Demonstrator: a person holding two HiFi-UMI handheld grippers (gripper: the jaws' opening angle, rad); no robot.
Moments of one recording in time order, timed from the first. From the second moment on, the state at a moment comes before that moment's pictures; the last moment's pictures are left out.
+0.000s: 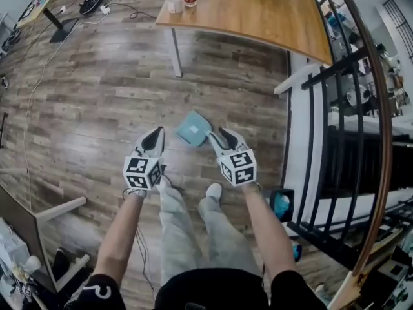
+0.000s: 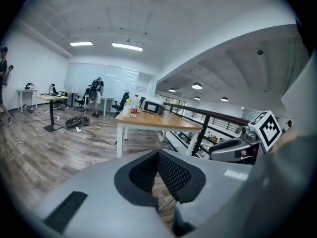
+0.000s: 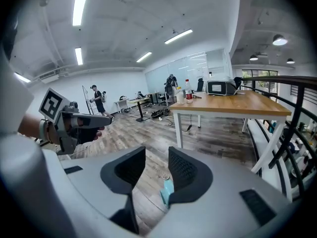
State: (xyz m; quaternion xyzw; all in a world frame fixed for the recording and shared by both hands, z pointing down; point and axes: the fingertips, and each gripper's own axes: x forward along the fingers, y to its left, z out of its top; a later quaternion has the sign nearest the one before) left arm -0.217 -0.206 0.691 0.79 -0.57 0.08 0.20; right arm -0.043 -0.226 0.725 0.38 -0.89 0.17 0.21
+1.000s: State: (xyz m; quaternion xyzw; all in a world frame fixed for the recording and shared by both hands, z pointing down) left arm -0.195 -0.215 0.788 0.80 -0.55 0.08 0.24; right arm -0.051 -0.241 0.892 0.31 -0.87 0.18 0.34
